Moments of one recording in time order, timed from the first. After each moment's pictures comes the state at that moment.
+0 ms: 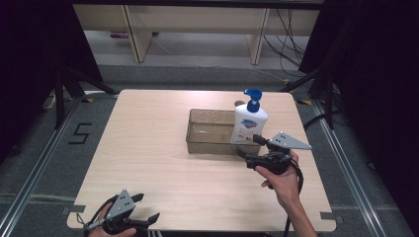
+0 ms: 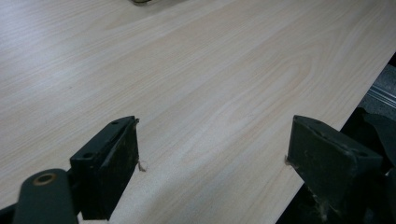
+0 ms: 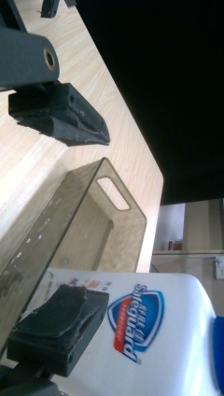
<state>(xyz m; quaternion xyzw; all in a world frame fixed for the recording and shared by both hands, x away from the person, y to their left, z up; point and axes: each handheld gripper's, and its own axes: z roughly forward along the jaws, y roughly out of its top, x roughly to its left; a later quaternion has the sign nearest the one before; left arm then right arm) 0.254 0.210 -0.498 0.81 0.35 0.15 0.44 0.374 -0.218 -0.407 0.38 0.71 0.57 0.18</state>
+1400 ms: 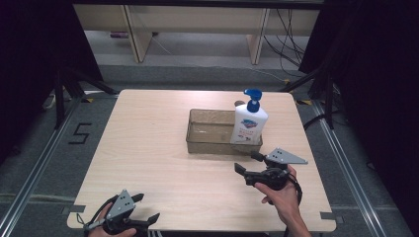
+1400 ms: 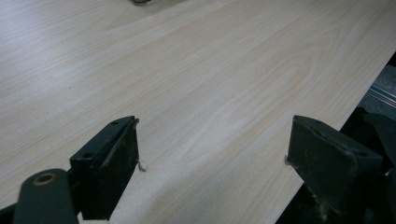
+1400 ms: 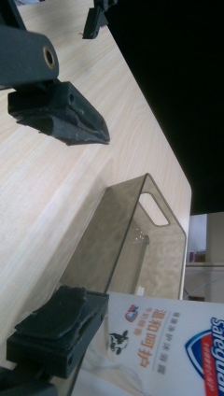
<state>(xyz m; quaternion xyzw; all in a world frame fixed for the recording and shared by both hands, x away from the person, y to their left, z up) 0.254 0.208 -0.499 0.81 0.36 0.15 0.44 0.347 -0.219 -0.437 0.39 0.73 0.54 0.14</state>
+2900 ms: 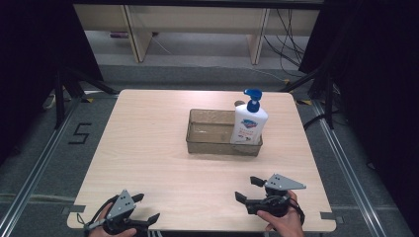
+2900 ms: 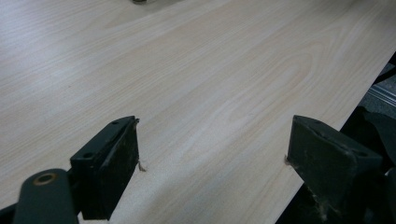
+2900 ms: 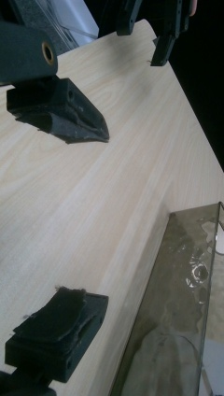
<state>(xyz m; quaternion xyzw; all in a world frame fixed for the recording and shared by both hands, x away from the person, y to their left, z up) 0.254 0.208 -0.500 0.81 0.36 0.15 0.44 0.298 -0.224 -0.477 0.38 0.77 0.51 0.11</state>
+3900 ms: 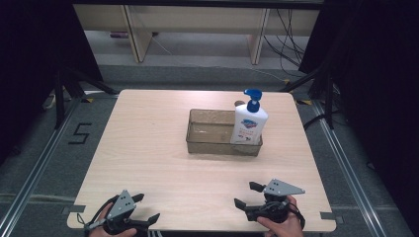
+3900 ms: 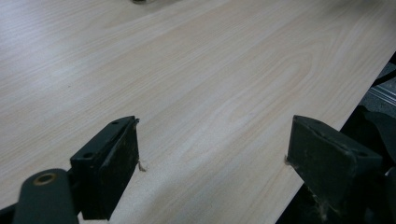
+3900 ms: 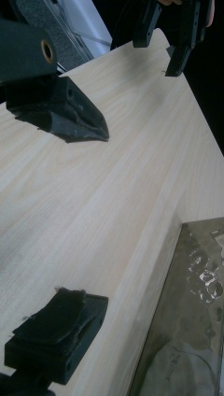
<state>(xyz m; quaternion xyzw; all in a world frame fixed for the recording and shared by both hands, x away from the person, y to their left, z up) 0.254 0.208 -0.500 0.81 0.36 0.15 0.44 0.286 -0.222 -0.481 0.37 0.77 0.51 0.09</state>
